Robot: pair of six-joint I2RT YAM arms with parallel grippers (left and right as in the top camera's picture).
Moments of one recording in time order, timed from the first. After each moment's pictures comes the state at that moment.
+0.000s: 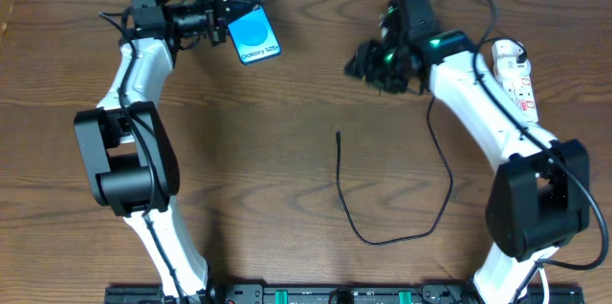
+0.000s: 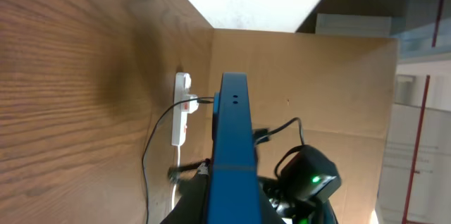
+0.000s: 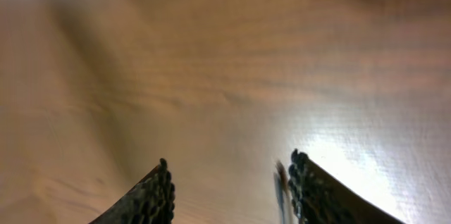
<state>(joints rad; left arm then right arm) 0.14 2.14 1.62 -0.03 1.35 -1.04 0.35 1.91 1.54 -0.71 -0.38 0.68</state>
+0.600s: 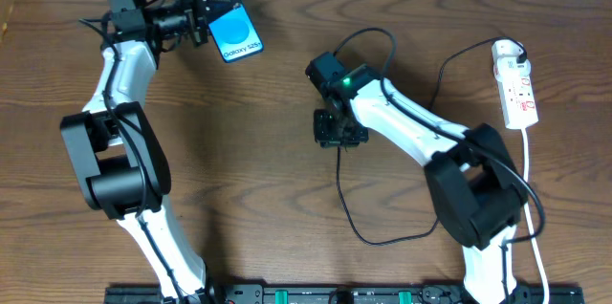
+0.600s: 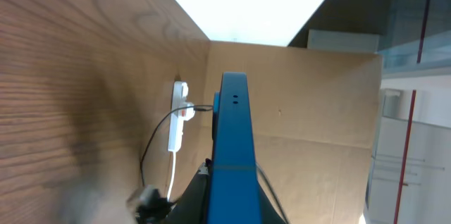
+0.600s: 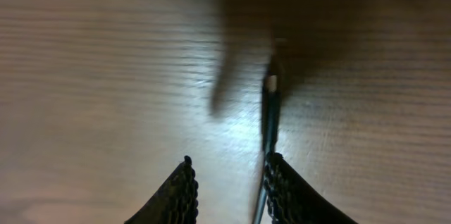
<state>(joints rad) 0.21 2.14 1.62 -0.03 1.37 -1.07 0.64 2.09 1.54 -0.93 -0.16 0.62</state>
